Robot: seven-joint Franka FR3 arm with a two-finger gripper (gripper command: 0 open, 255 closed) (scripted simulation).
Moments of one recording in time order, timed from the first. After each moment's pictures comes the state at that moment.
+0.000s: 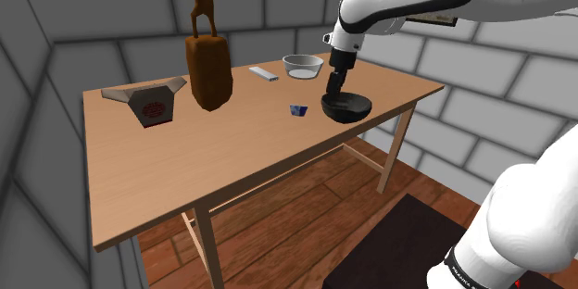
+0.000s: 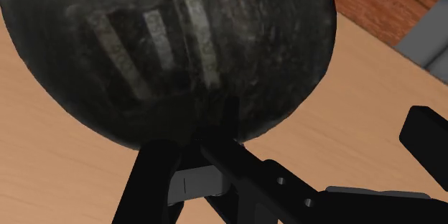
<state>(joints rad) 0.08 -0.19 -0.14 -2.04 0.09 1.86 -0.53</state>
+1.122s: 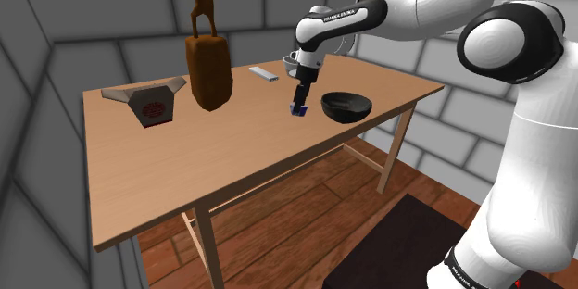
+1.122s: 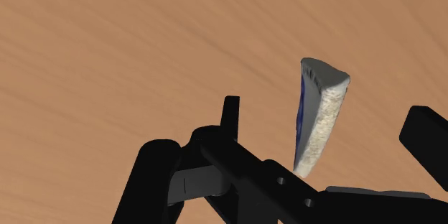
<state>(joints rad) 0.08 0.23 -0.14 -1.72 0.26 1.94 -0.74</state>
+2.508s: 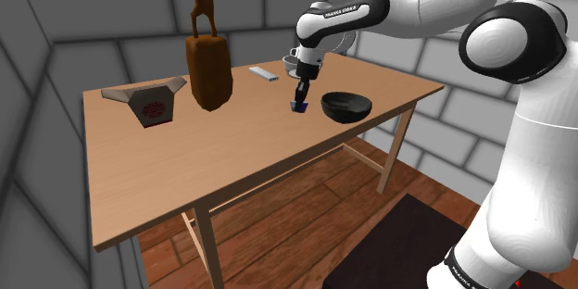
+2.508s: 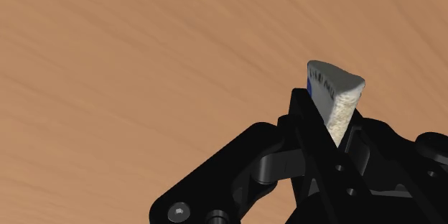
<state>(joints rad) 0.08 0.22 -0.14 -1.70 0.26 1.91 -0.73</state>
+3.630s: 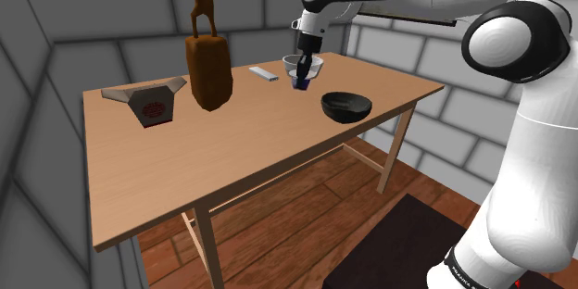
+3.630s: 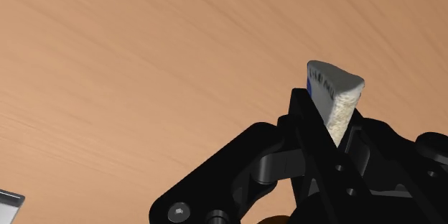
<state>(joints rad) 0.08 0.21 -0.15 -1.50 0.24 1.70 -0.68</state>
